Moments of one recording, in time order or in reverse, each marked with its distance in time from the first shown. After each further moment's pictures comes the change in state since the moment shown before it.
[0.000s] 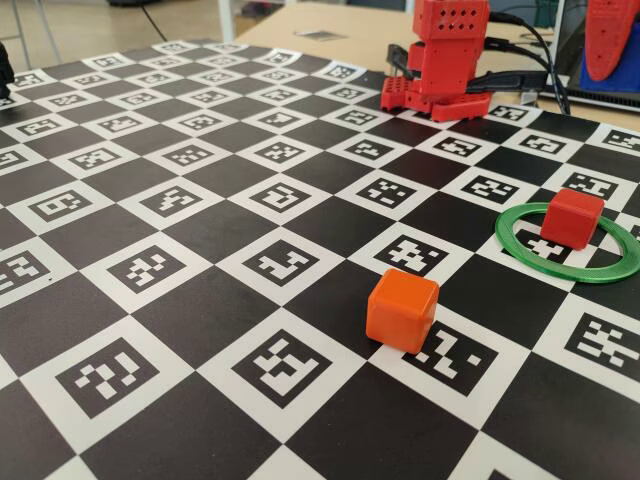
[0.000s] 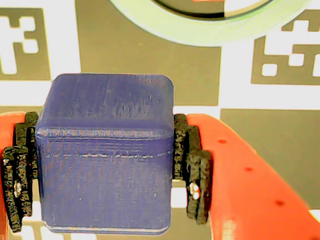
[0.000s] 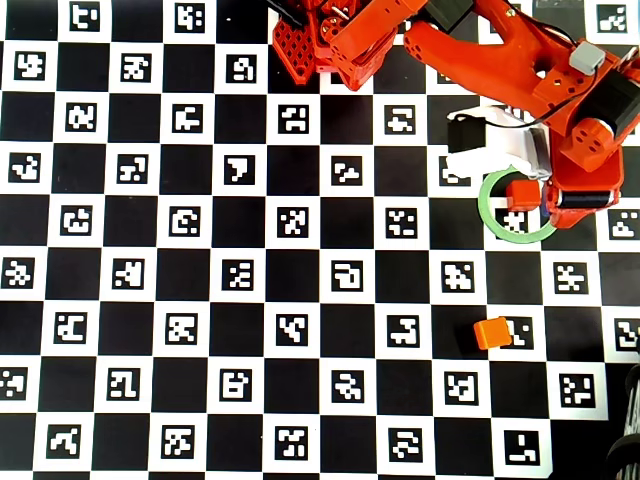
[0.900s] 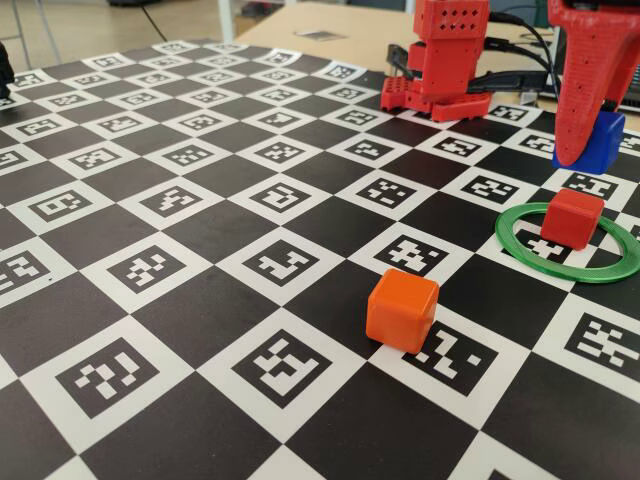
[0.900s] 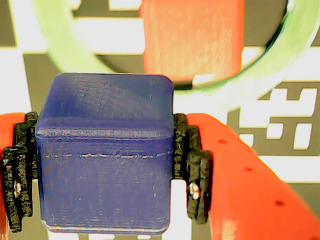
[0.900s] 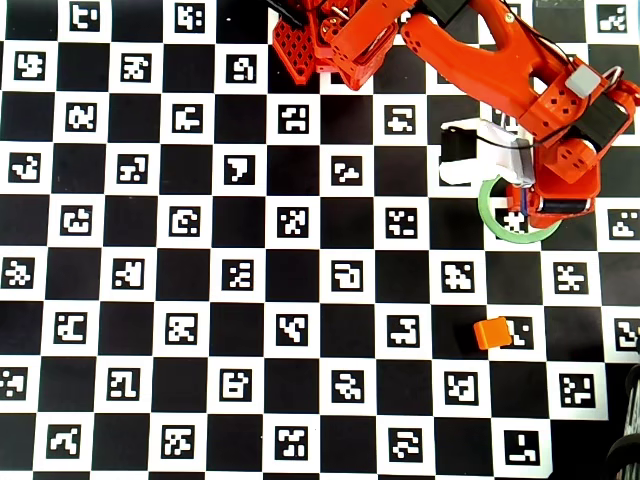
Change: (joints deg) arm -1.2 6.2 21.6 -14.7 1.1
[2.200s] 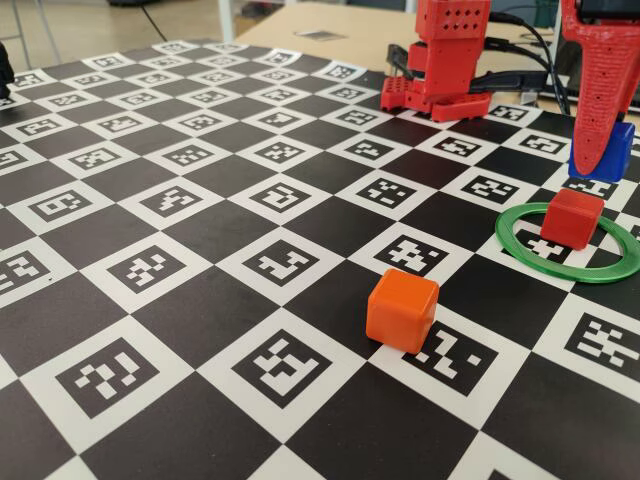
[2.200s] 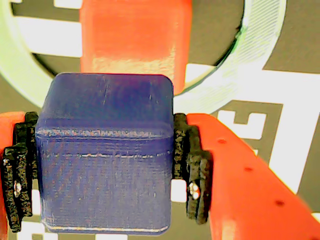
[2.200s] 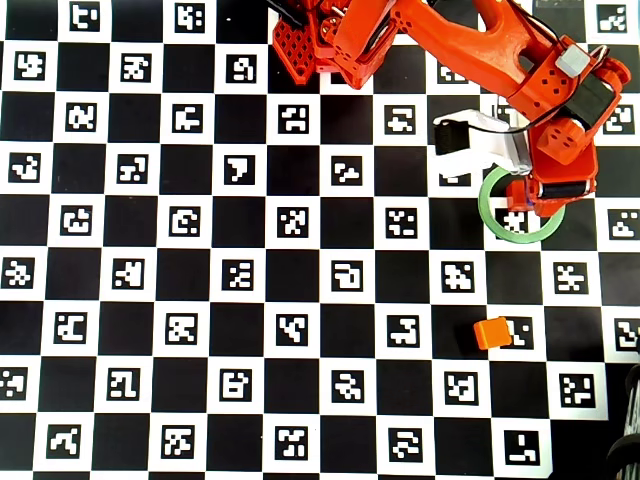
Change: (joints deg) arm -3.4 5.0 14.0 -10.4 -1.6
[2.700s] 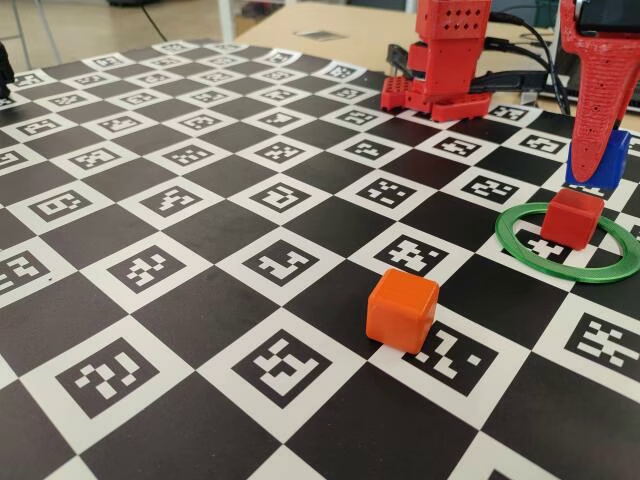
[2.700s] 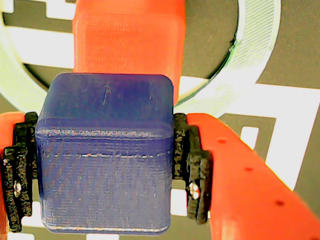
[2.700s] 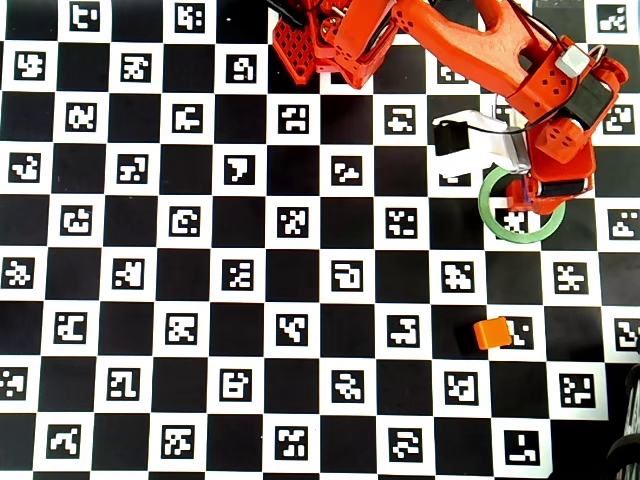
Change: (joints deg) arm -0.1 0.0 1.1 -0.7 -1.4
